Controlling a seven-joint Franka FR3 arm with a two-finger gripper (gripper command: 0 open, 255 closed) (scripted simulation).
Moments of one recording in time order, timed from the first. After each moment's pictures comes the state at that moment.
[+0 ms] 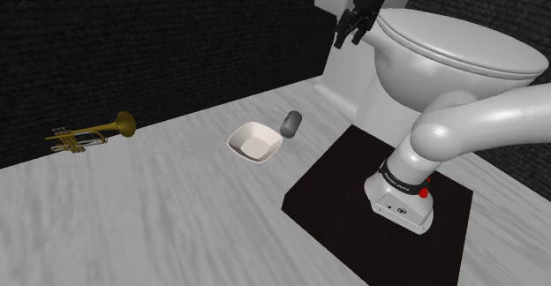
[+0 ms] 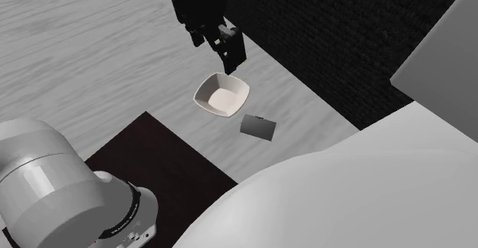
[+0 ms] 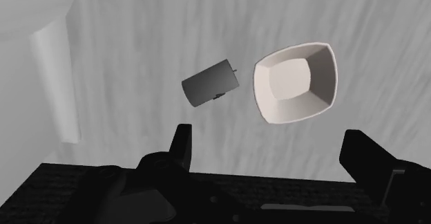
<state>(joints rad) -0.08 -0.83 -0.13 -2.52 -0.04 1.84 0.01</state>
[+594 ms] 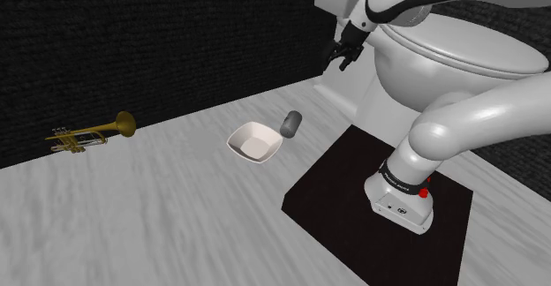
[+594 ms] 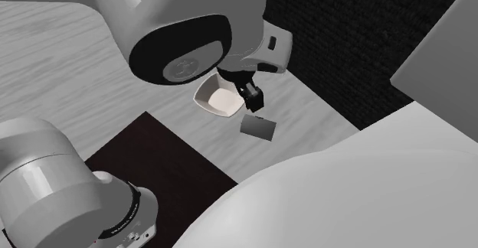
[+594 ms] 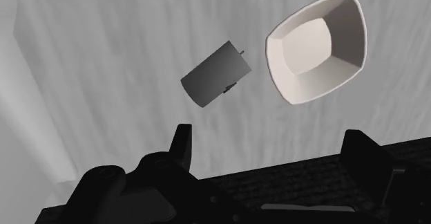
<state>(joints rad) -0.12 -0.69 -0.26 -2.74 0.03 2.25 0.03</state>
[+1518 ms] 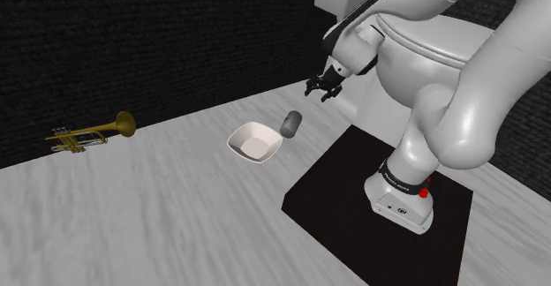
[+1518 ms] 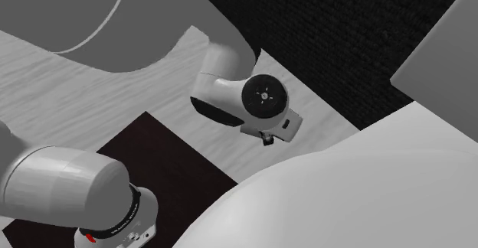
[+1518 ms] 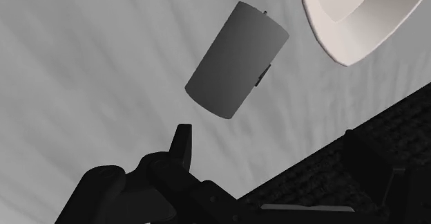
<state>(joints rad) 0.51 -0.09 -0.87 -2.72 0.96 2.85 -0.57</state>
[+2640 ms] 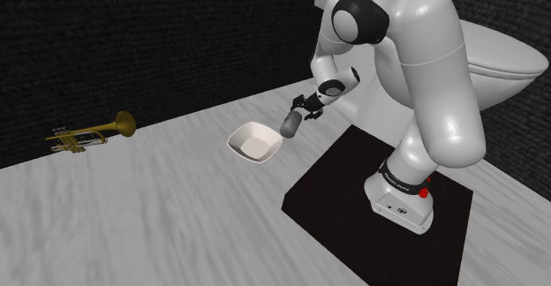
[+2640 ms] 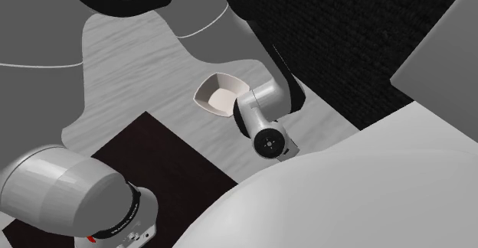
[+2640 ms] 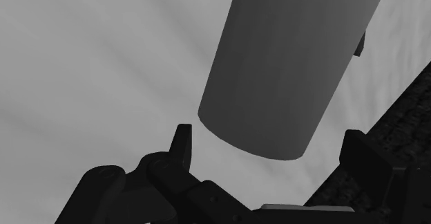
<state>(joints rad) 0.35 0.69 -0.69 -2.35 2.05 2.39 -1.11</state>
